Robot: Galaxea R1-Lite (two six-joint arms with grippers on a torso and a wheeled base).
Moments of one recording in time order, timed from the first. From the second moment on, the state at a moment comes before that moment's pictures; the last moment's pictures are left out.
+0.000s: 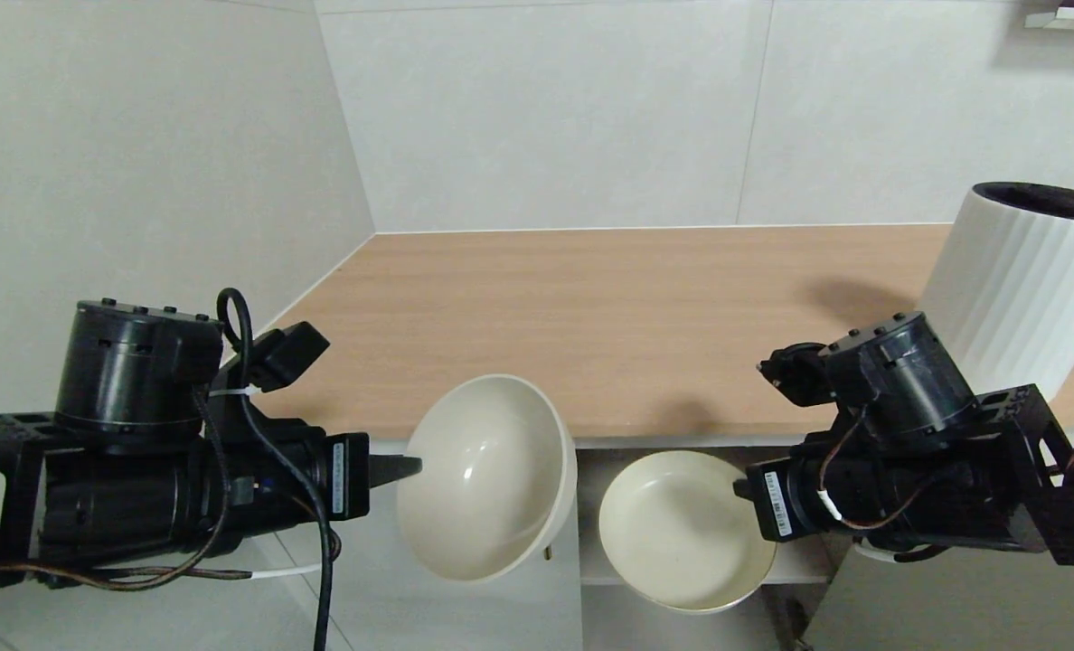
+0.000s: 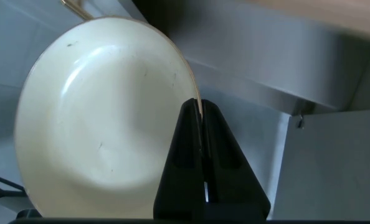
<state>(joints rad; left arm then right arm) -0.38 1.47 -0.72 -0.14 -0.26 -0.38 0.67 1.65 -0.90 -0.01 -0.12 0.32</state>
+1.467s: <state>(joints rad) -0.38 1.47 -0.72 -0.14 -0.26 -0.38 0.68 1.68 -0.90 -0.01 -0.12 0.29</state>
